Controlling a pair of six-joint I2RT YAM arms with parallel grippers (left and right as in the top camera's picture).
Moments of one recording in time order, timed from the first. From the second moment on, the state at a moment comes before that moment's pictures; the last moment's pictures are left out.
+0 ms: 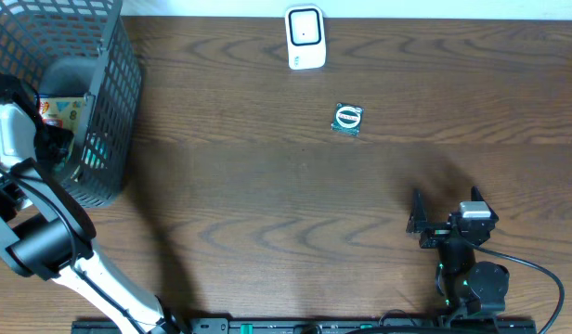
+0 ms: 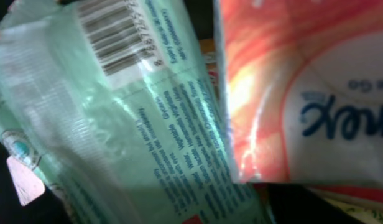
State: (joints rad) left arm 0.58 2.10 1.65 -0.96 -0.21 -0.74; right arm 0.04 0.01 0.01 -0.07 0.01 0.00
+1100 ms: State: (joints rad) left arm 0.58 1.58 1.65 -0.77 0.12 -0.67; right arm 0.04 0.01 0.01 -0.07 0.01 0.00
